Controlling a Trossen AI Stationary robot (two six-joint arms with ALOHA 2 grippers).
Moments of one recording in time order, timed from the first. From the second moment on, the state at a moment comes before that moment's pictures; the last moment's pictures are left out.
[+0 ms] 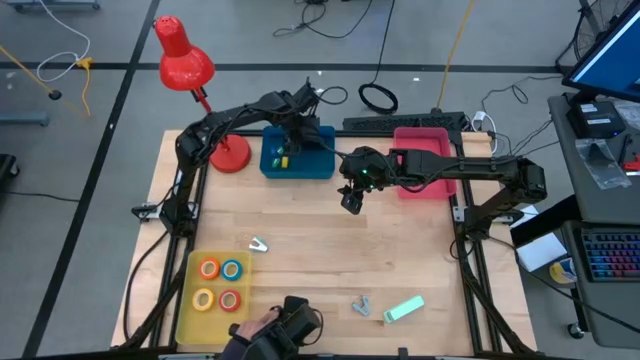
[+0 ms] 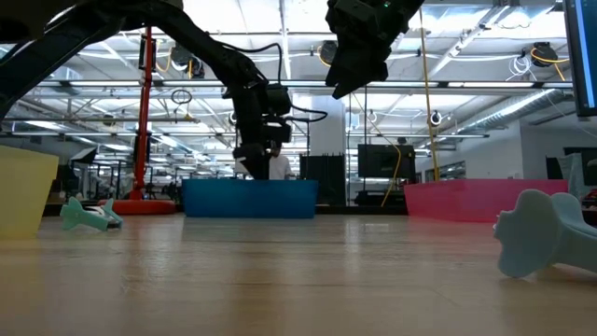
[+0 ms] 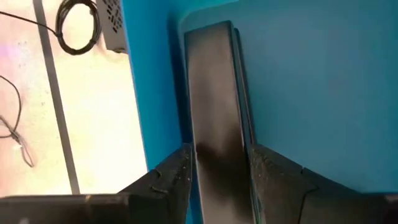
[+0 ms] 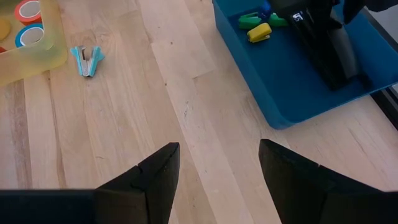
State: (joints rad) left arm 0.70 2.14 1.78 -0.83 -0.01 0.85; right arm -0.14 1.53 1.33 -0.62 0.10 0.22
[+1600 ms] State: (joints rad) left arm 0.70 2.22 1.78 -0.86 -0.06 0.83; right arm -0.14 1.53 1.33 -0.62 0.10 0.22
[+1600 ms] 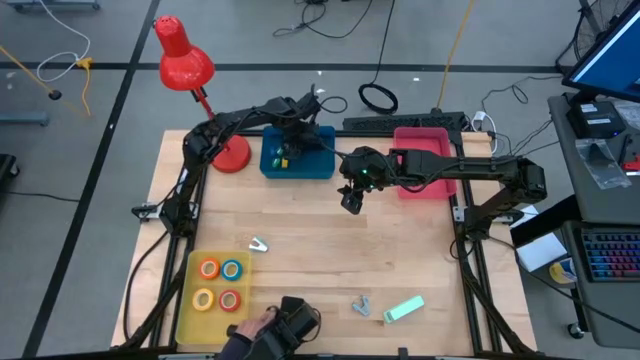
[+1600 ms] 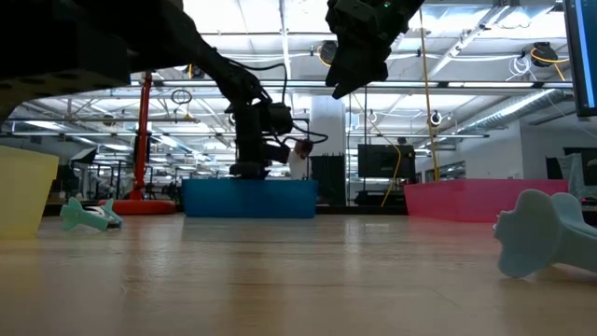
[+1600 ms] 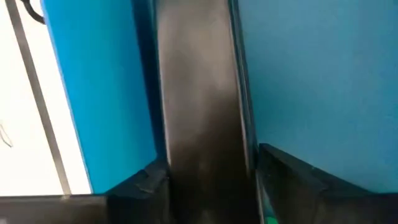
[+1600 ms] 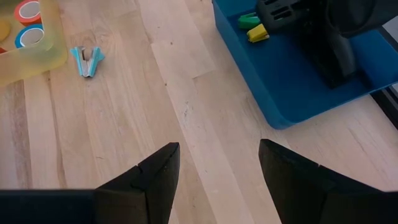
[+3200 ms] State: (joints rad) left arm 0.71 2.23 1.78 -0.79 0.05 0.91; right arm -0.14 1.53 1.33 -0.61 0.10 0.20
